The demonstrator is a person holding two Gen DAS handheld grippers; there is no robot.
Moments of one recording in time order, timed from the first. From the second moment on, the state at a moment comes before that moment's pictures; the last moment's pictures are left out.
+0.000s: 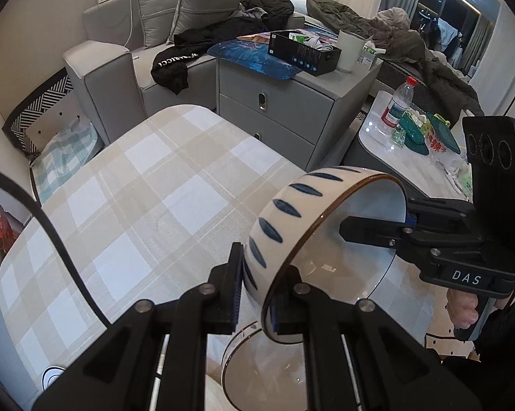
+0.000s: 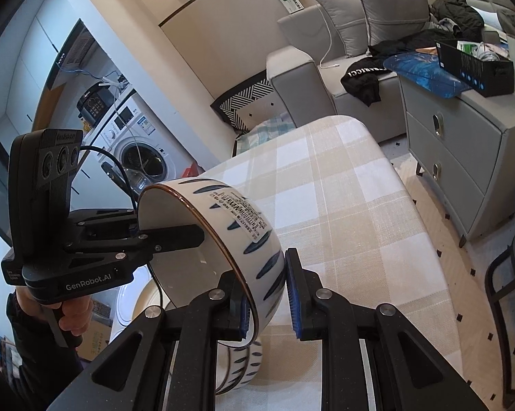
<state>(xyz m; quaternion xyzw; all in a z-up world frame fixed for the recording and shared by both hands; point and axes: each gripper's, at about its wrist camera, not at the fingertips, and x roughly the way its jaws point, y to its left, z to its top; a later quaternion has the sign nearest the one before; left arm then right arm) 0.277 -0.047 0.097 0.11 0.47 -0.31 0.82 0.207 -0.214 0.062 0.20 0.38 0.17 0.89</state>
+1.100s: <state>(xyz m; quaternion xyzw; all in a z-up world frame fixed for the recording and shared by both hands) 0.203 0.028 0.044 0.04 0.51 -0.25 0.82 0.176 -0.137 0.029 0.11 0.46 0.24 0.85</state>
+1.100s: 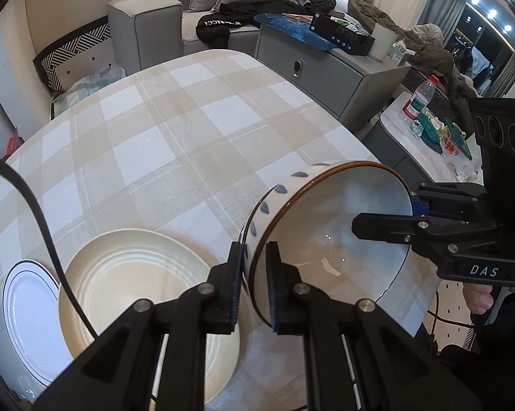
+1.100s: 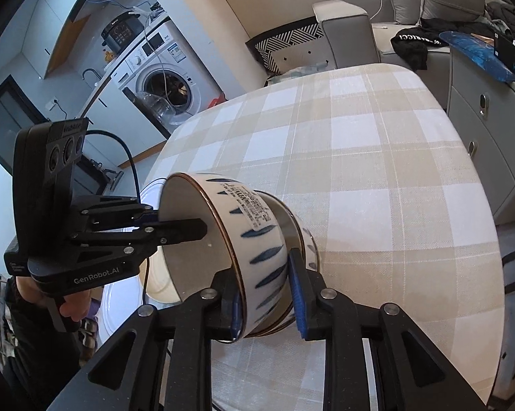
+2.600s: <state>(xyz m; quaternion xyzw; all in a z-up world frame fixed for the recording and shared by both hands) -0.007 0.131 0.095 -0.04 0.33 -0.05 0.94 0.074 -0.108 0.089 0.03 0.31 0.36 0.88</state>
